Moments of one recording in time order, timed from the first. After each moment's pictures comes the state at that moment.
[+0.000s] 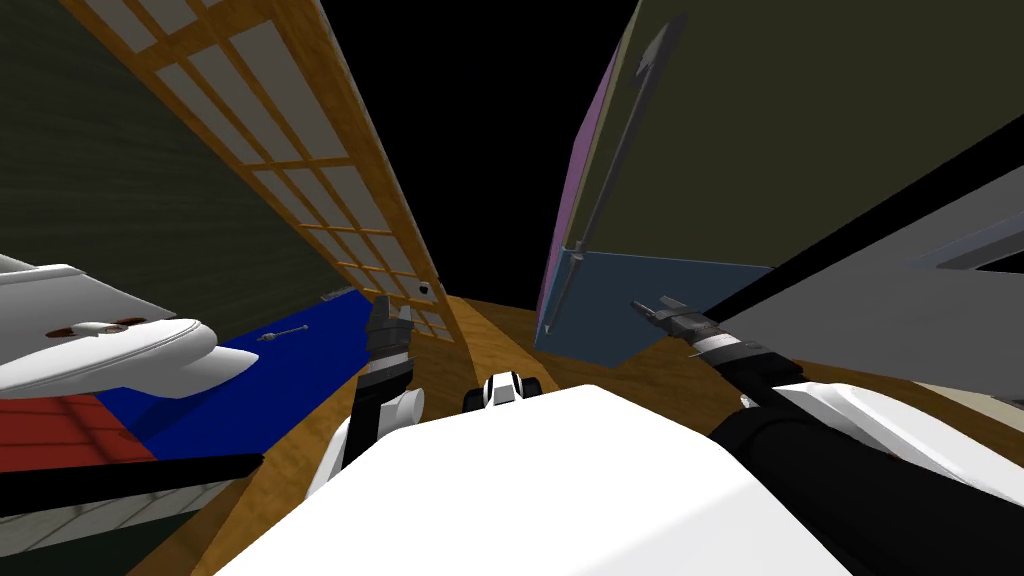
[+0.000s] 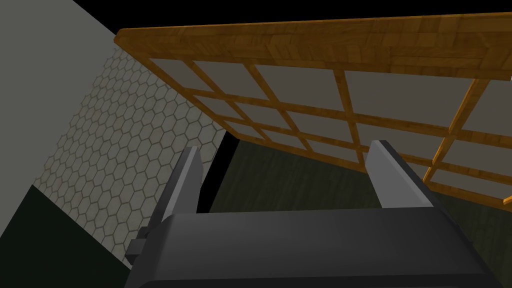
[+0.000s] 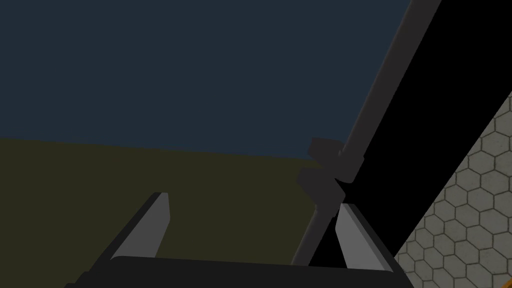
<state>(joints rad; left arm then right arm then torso) 0.50 -0.02 0.04 -2.21 -0.08 -0.41 0.01 0.90 -0.65 -0.79 -2.06 0.57 -0.42 0.10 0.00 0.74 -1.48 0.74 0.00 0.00</state>
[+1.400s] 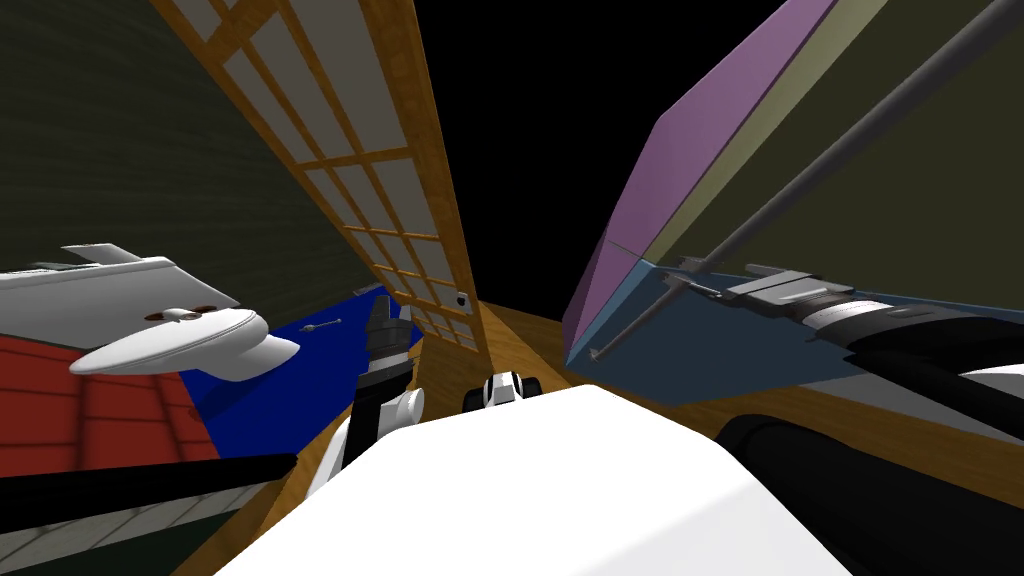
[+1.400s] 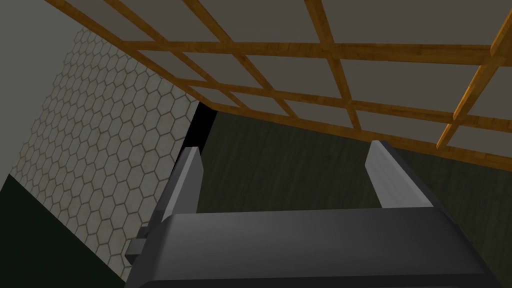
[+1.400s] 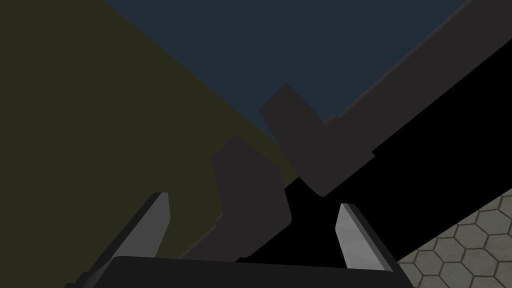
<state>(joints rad) 0.50 -0.02 0.04 -2.21 -0.08 -0.41 0.01 1.11 -0.90 -1.16 -1.91 0.74 -0.38 0.06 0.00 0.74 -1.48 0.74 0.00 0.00</state>
